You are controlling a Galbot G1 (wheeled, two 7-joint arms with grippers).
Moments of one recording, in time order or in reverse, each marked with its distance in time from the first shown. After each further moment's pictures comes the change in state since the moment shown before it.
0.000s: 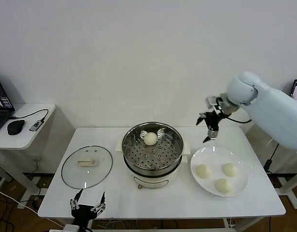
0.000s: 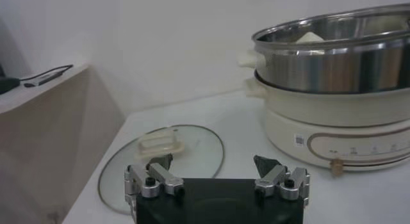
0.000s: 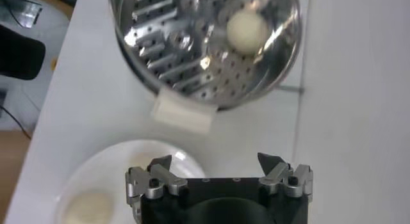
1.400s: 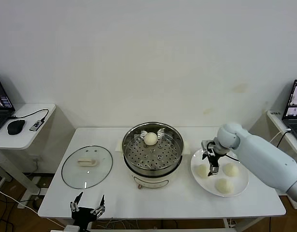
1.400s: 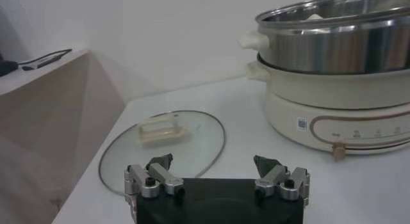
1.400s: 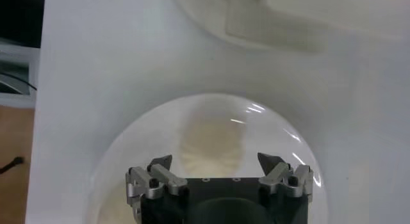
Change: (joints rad) left arm -0.010 -0.010 -0.003 0.029 0.002 0.012 0.005; right arm -0.418 0.071 0.170 -0.073 -0.291 -0.001 0.089
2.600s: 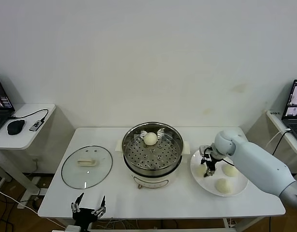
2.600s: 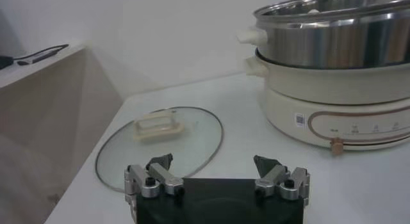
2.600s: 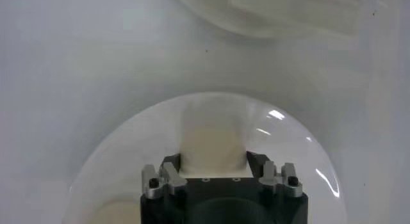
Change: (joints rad) left arm -0.003 0.000 0.002 0.015 0.002 0.000 0.001; right arm -0.051 0.033 0.025 -0.059 -0.014 0.006 0.074
